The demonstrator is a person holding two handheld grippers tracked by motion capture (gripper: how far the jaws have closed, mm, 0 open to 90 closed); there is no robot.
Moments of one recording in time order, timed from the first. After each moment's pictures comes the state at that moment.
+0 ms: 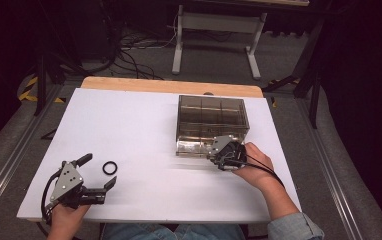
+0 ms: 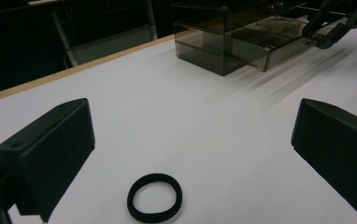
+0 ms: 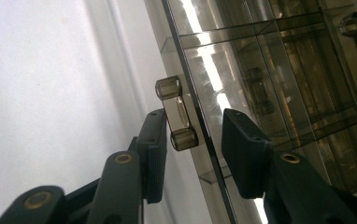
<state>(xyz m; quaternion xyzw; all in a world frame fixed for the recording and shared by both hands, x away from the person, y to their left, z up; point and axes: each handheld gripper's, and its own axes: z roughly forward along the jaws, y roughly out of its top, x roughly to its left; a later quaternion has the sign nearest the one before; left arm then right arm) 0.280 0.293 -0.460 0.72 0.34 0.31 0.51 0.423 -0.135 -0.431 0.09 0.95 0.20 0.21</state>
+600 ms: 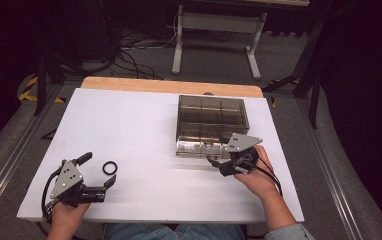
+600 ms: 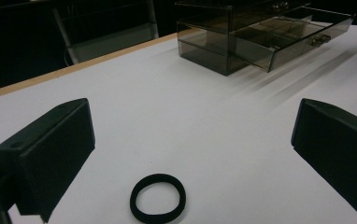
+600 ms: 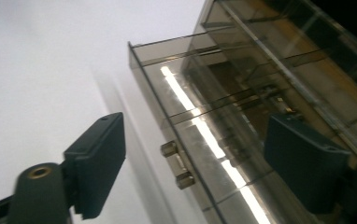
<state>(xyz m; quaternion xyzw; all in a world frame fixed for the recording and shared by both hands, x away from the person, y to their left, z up) 0.284 0.294 -0.460 0.72 0.34 0.31 0.51 0.398 -0.161 -0.408 0.15 0.88 0.39 0.22</state>
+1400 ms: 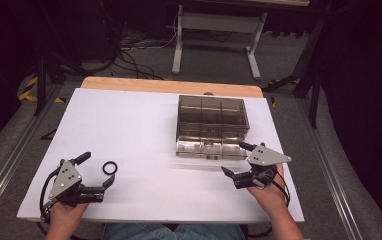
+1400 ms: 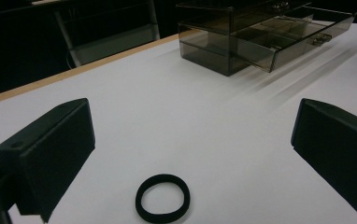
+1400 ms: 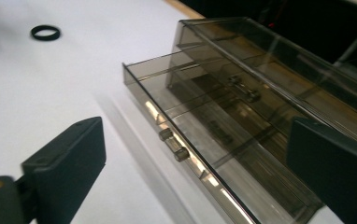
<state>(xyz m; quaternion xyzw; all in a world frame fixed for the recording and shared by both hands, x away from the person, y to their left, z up) 0.283 0.296 -0.457 0.72 0.34 0.31 0.51 0.357 -0.204 -0.413 0.21 0.82 0.47 0.26</state>
